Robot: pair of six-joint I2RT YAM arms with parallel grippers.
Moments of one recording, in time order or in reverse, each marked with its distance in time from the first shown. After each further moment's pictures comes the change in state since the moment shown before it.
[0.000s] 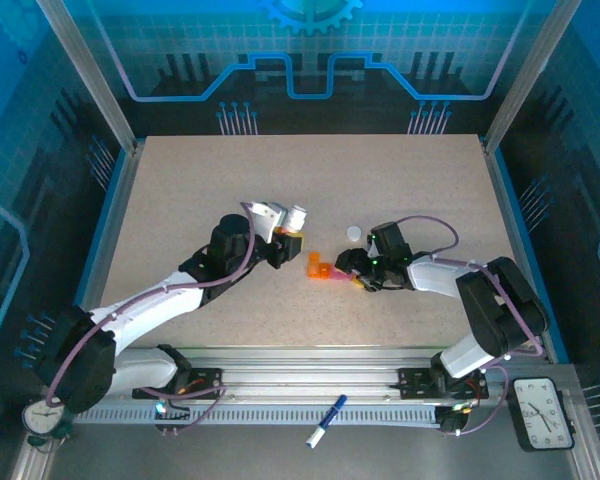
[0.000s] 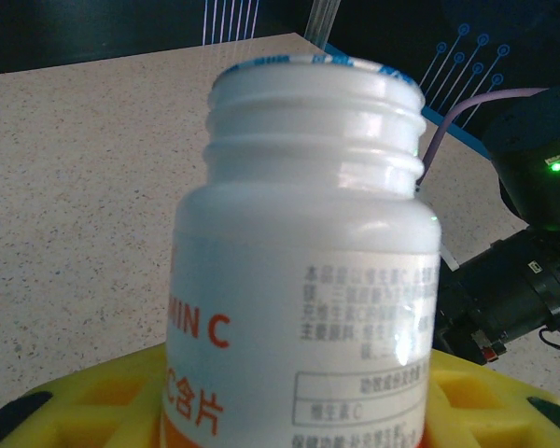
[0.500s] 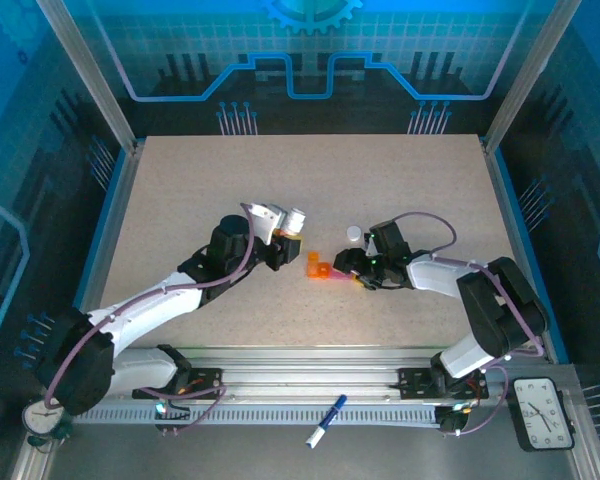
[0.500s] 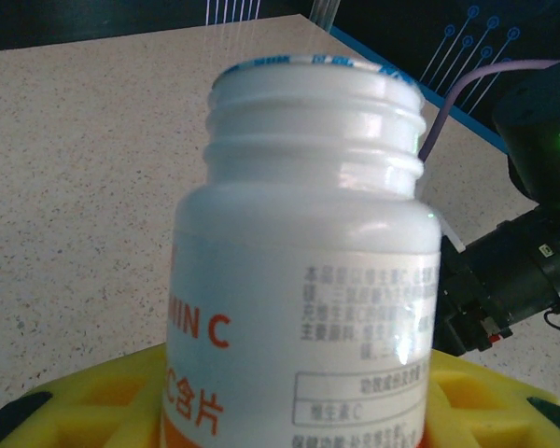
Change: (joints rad) left arm 0.000 -0.011 -0.001 -0.054 -0.001 -0.004; right arm 0.002 -0.016 0.013 -0.026 0.004 -0.092
